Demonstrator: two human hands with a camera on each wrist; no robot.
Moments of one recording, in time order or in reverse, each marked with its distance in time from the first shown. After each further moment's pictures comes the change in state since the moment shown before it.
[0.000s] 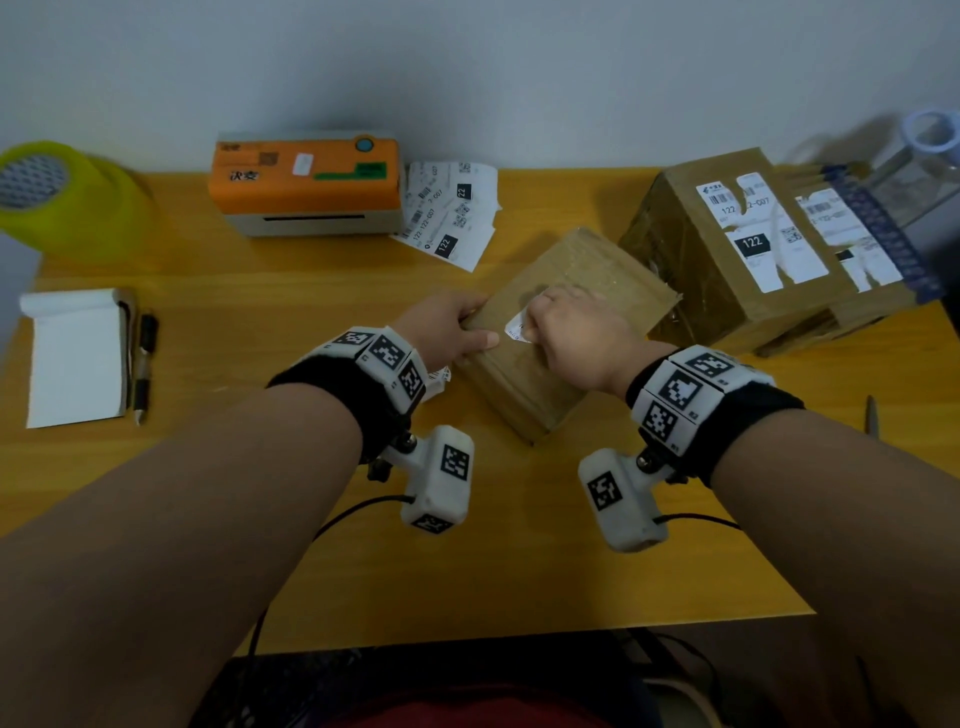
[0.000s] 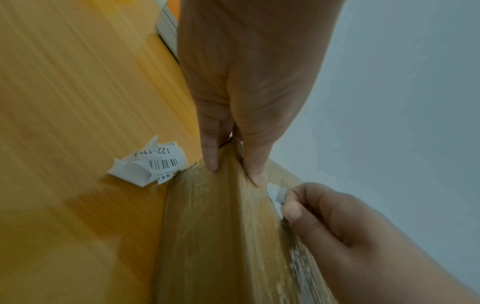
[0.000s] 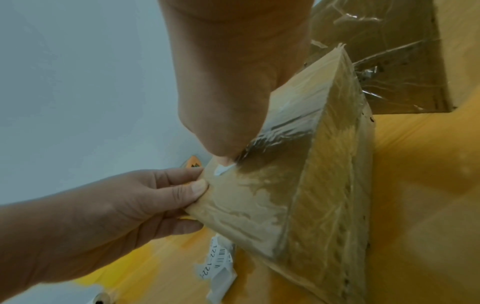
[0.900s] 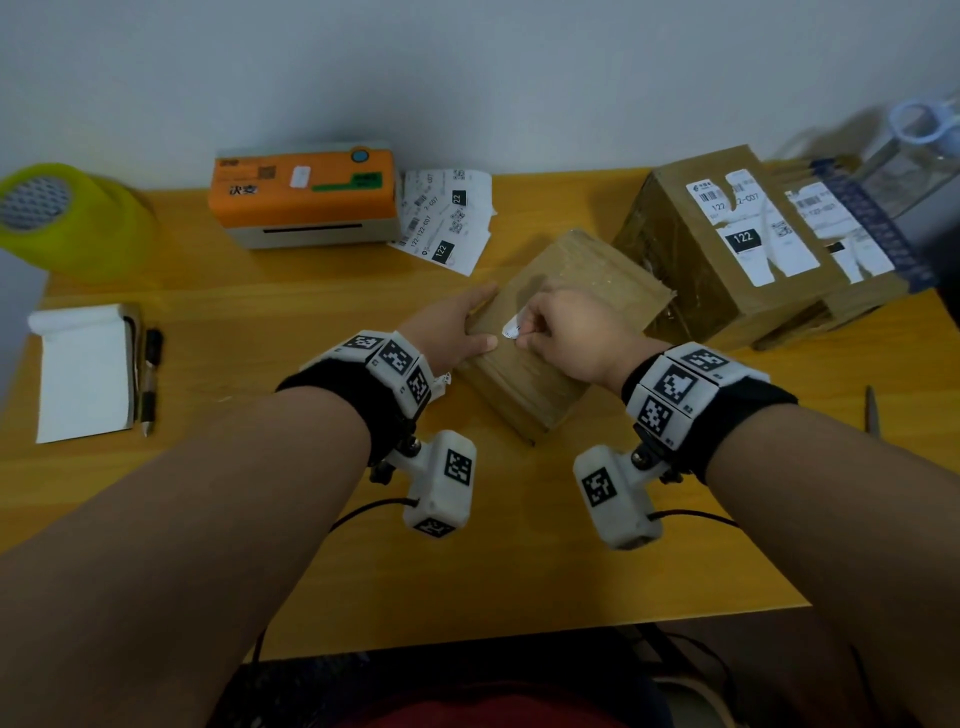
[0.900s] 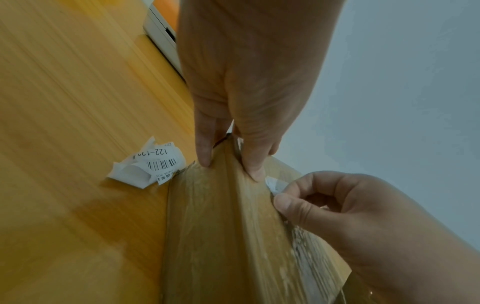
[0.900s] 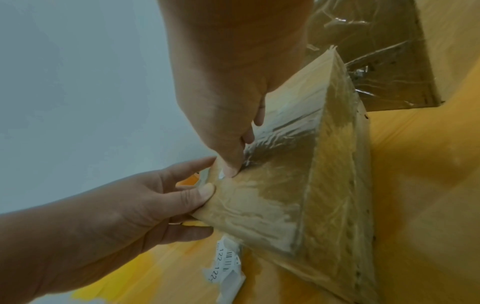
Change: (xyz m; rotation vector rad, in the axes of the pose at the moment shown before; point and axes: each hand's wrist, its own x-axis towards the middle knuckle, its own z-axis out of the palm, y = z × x) left_hand -0.001 0.006 0.003 0.203 0.050 -0.031; right_hand 0.000 -0.002 -0.003 0.278 0.066 0.074
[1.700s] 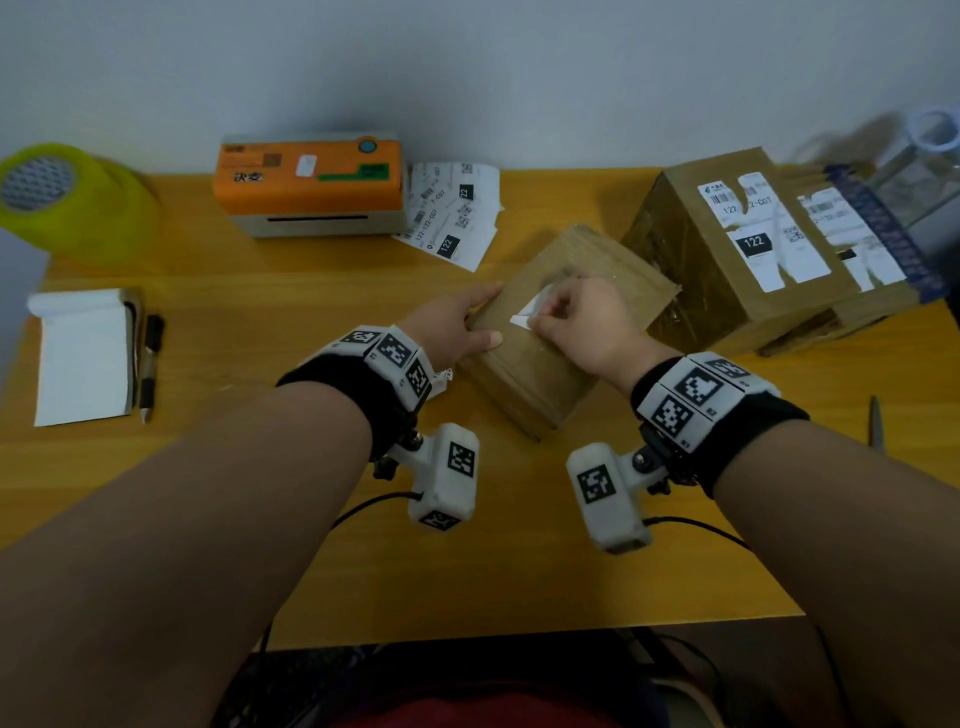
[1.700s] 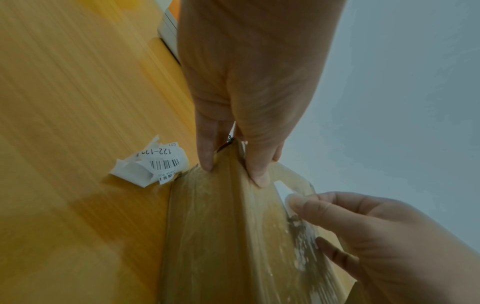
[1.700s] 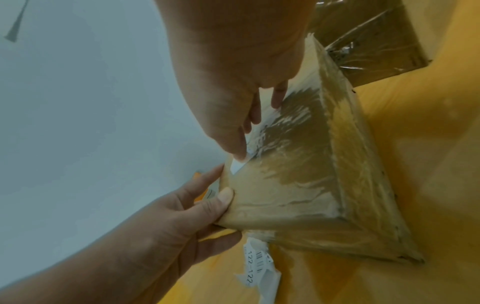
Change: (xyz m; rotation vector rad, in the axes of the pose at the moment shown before) left_hand 0.001 -0.002 0.000 -0.067 0.003 -0.024; right_hand 0.004 0.004 0.006 0.268 0.165 0.239
